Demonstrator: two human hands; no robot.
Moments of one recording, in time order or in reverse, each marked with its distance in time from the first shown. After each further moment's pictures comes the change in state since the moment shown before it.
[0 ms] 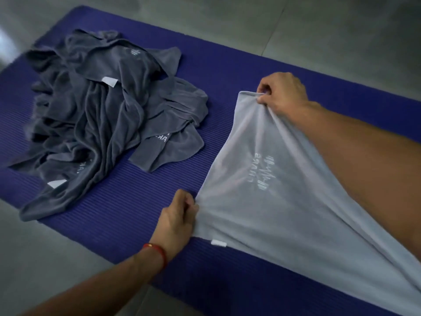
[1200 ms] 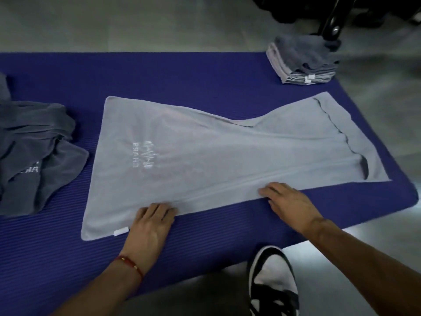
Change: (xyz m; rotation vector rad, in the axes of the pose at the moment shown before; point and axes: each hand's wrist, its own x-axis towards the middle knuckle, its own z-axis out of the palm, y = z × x) left_hand -0.011 -0.024 0.074 0.728 -0.221 1.140; right_hand -0.490 0.130 0.046 -0.327 -0.097 0.279
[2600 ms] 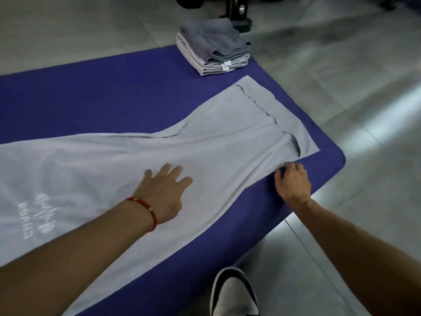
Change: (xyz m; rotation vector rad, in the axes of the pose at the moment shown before) left_hand 0.240 0.124 -0.024 0.154 -0.685 0.280; right_hand -0.047 0.134 0.004 0.369 0.120 1.171
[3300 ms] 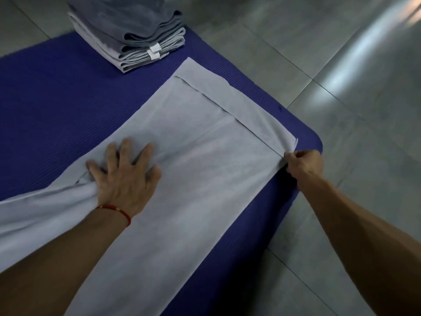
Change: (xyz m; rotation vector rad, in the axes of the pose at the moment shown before) left_hand 0.192 0.006 0.001 0.025 0.383 -0.191; right_hand 0.125 0.076 -0.025 0.519 0.144 0.679
